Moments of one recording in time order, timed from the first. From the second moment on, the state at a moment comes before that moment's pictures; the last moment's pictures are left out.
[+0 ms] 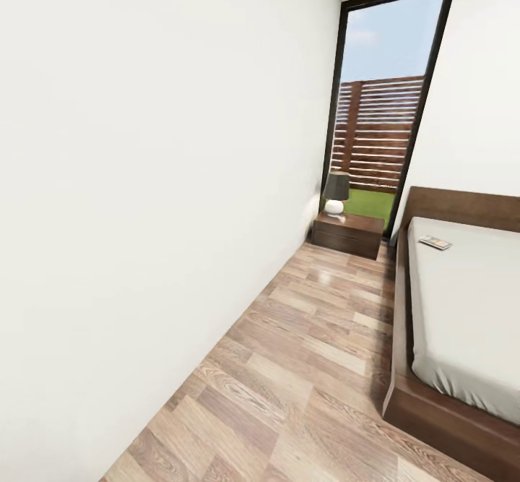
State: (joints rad) left arm 0.14 0.02 -0.01 -0.28 0.00 -0.06 0.00; right arm 0.01 -0.01 0.00 -0.01 -0.01 0.00 0.00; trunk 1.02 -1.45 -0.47
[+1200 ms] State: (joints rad) left arm 0.09 -0.07 -0.02 -0.93 -0.05 0.16 0.21; right arm 0.01 -0.01 0.00 -0.07 -0.01 0.00 0.00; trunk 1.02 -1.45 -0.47
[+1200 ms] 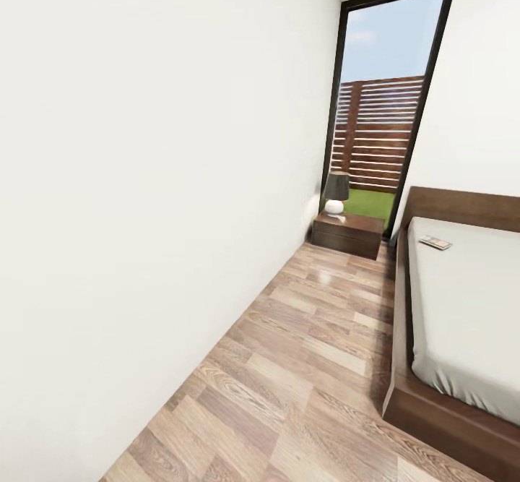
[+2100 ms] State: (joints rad) left arm 0.09 -0.07 -0.02 -0.93 -0.06 0.12 0.20; right arm 0.01 -0.02 -0.01 -0.45 -0.01 -0.01 -0.01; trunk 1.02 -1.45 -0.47
